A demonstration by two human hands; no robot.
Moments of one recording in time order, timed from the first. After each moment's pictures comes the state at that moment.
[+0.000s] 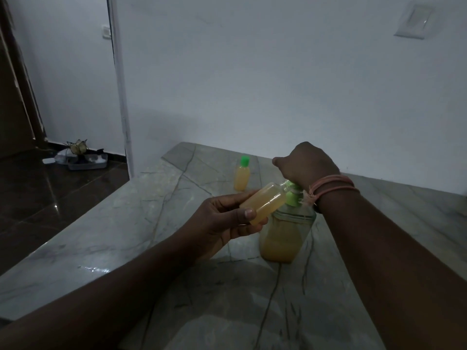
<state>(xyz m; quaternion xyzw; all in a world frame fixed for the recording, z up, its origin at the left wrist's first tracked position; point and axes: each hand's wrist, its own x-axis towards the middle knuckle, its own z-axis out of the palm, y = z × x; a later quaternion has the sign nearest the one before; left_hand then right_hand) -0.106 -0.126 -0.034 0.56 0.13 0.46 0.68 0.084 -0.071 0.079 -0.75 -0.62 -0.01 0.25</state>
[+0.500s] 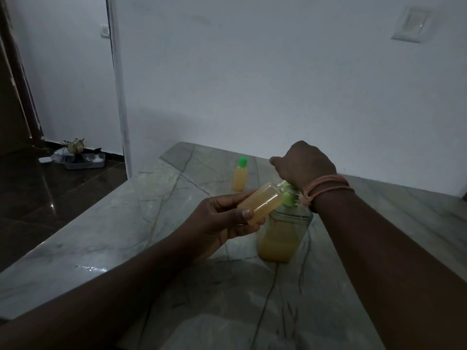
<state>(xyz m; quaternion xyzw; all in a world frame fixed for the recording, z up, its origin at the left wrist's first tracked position) -0.105 -0.130 -0.031 0.56 0.15 0.46 0.67 0.082 -0.074 0.081 -0.74 -0.62 -0.04 0.25</state>
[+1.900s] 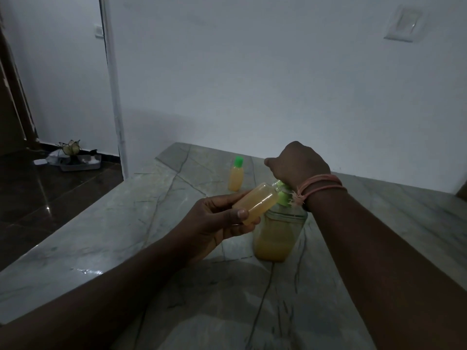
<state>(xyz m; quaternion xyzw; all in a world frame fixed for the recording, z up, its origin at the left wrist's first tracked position) -0.105 -0.131 -0.031 0.56 0.15 0.46 0.66 0.082 -0.073 0.080 -0.74 -0.62 -0.03 0.25</state>
